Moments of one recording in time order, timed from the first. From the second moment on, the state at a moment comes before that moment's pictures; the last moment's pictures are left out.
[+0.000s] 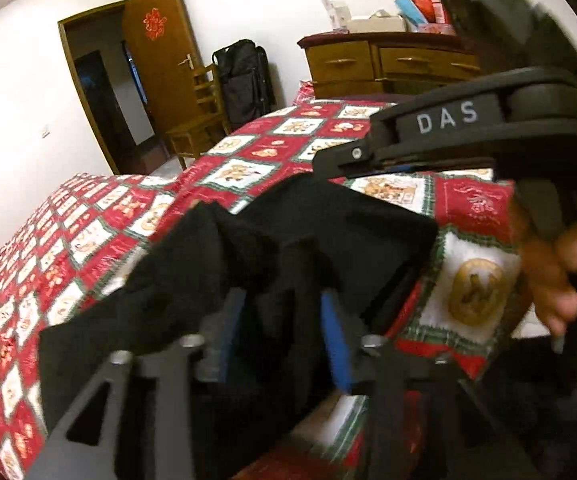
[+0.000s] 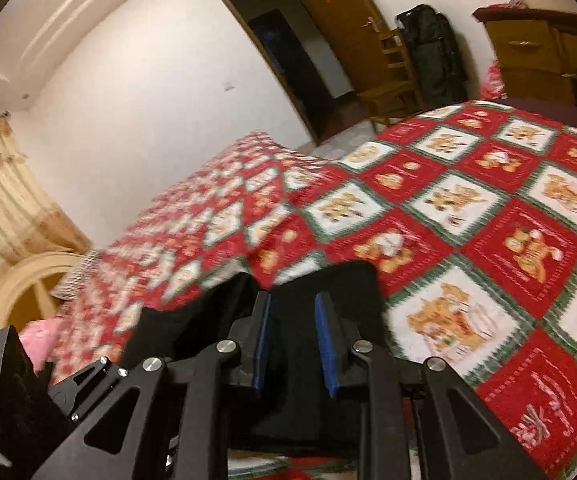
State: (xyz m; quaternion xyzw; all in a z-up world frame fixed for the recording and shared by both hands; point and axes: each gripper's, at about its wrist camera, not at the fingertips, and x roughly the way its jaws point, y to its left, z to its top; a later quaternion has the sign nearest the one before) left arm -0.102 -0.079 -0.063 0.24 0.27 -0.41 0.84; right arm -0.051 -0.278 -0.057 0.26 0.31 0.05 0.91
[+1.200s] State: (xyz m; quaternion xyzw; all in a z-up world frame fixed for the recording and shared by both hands) left arm 0.007 0.119 -0.057 -0.08 0.42 -0.11 0.90; right arm -0.035 -0.179 -0.053 0.02 0.35 0.09 0.93
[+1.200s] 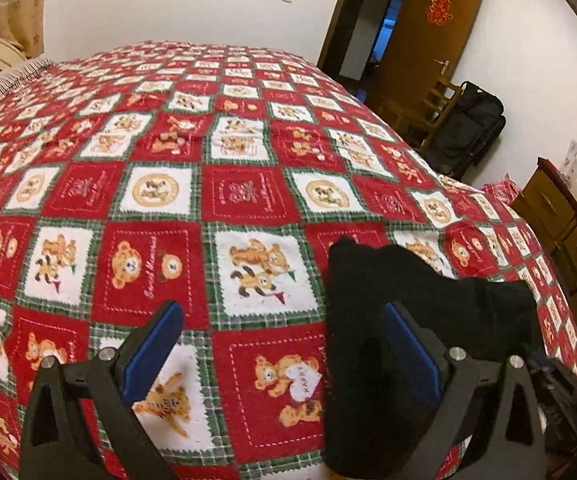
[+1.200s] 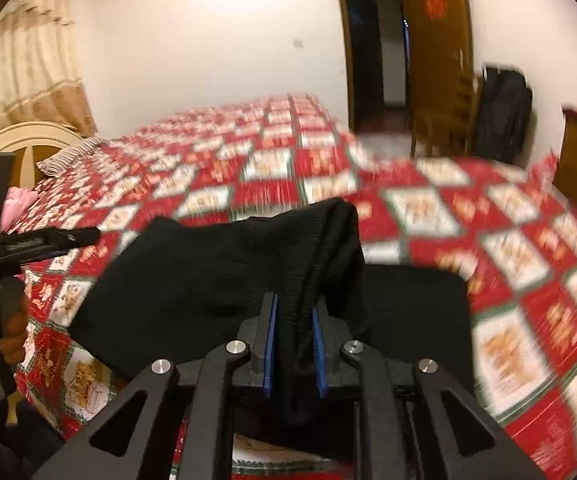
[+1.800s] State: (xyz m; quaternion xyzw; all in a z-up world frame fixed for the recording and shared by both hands) left arm 0.017 0.032 -0.074 0.04 0.39 -0.11 0.91; right arm -0.049 -0.270 -0.084 0.13 0.38 0.06 0.92
